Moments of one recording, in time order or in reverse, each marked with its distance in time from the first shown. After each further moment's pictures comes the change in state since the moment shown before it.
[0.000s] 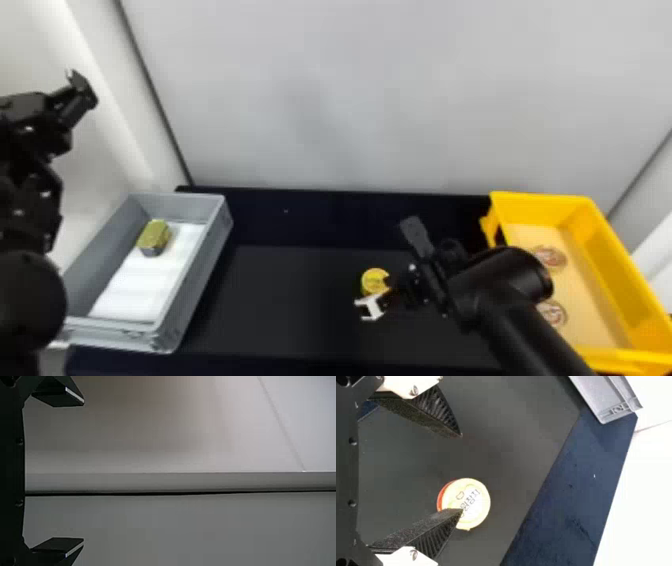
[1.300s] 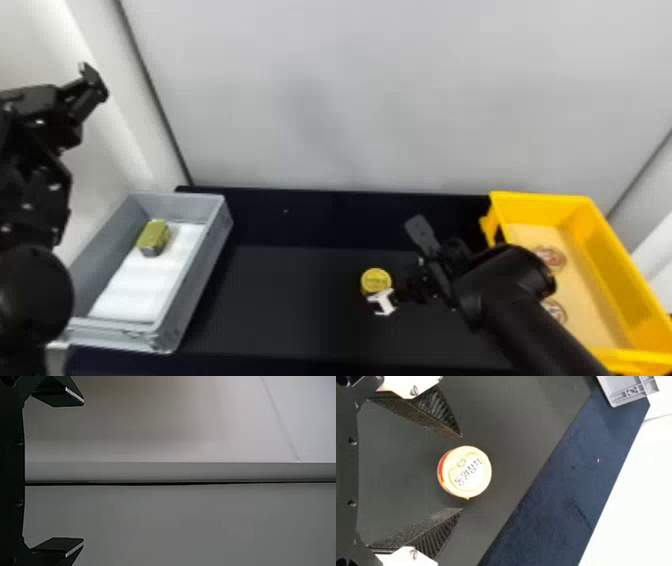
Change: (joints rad) left arm -0.014 0.006 -0.022 0.009 0.008 -0.013 -0.017; right arm -0.069 -0.004 0.007 0.176 0.044 -0.150 -0.038
